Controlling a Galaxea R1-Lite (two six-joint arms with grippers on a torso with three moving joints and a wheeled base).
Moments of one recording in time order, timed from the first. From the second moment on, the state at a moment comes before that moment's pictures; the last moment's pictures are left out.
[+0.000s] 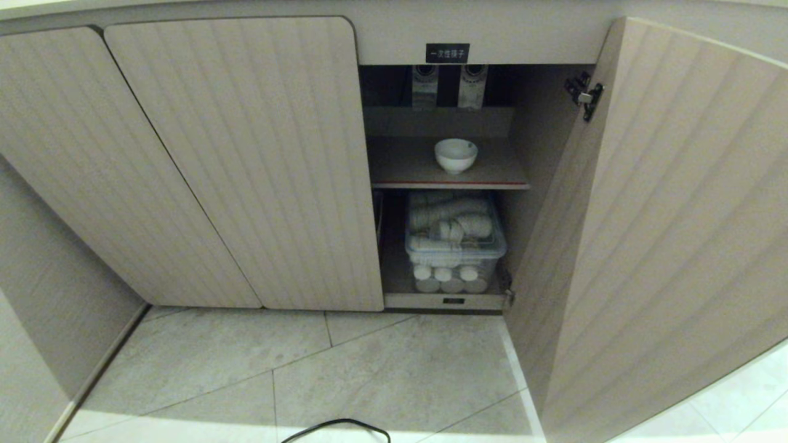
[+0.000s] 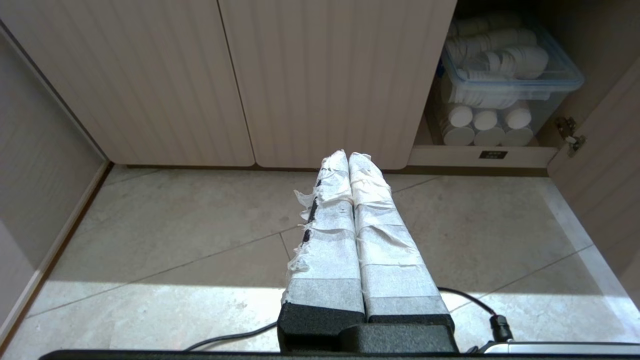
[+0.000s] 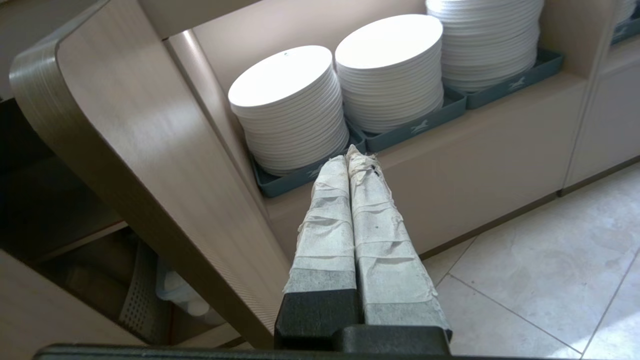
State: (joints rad) left arm 0.00 0.00 0.00 0.00 -0.01 -0.02; right arm -0.10 0.55 -0.47 -0.28 -0.26 0.30
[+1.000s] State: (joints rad) left arm 0.00 0.00 0.00 0.00 -0.01 -0.02; right arm -0.10 0.65 -0.40 -0.36 -0.22 0.32
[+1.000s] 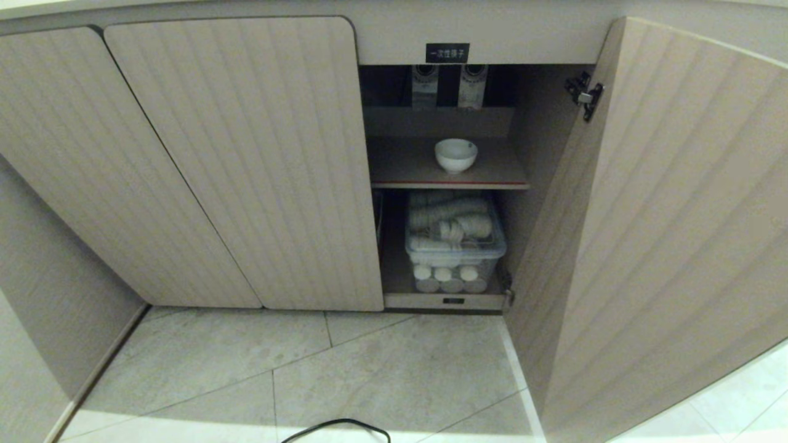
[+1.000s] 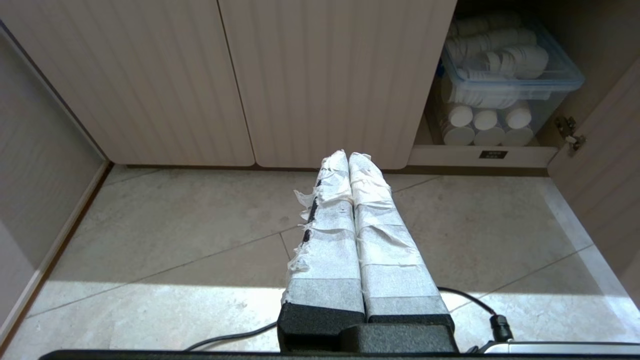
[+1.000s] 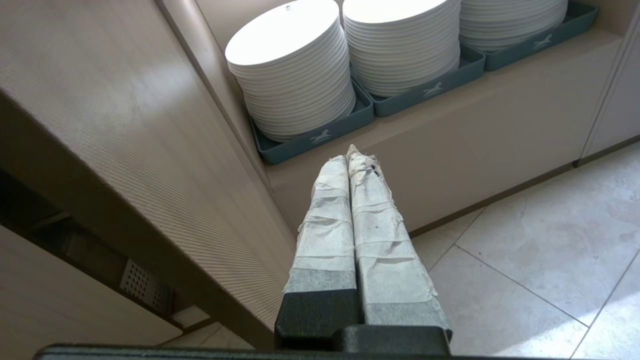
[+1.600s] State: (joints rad) left arm 0.00 0.00 0.00 0.00 -0.01 -0.02; right arm -0.09 0.75 -0.40 -0.50 -0.16 0.32
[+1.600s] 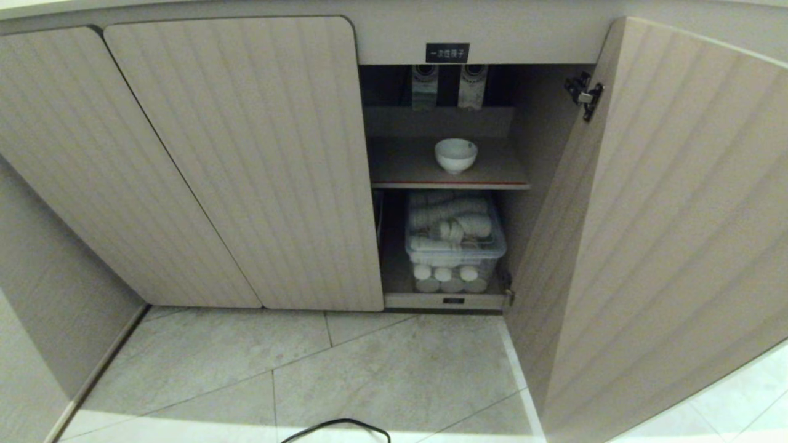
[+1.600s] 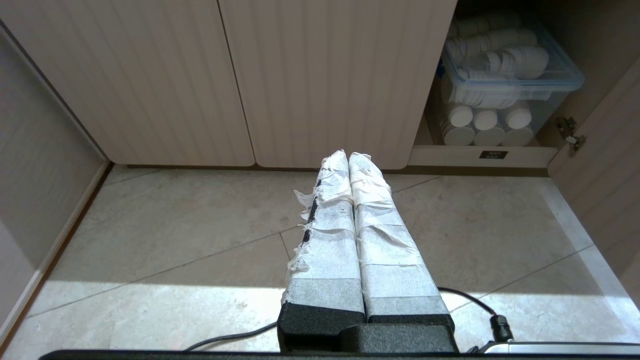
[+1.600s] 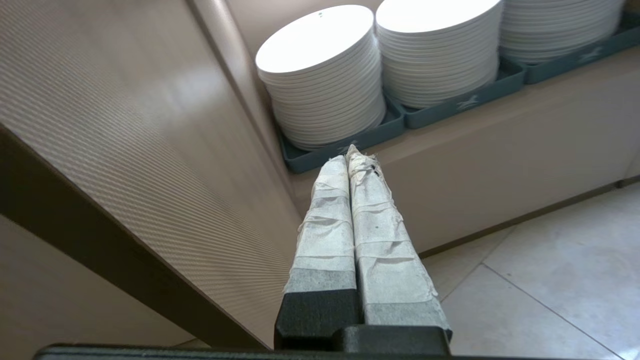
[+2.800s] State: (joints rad) left arm 0.00 0.00 0.00 0.00 -0.01 -0.02; right arm 0.08 0.86 -0.35 -0.70 -0.08 0.39
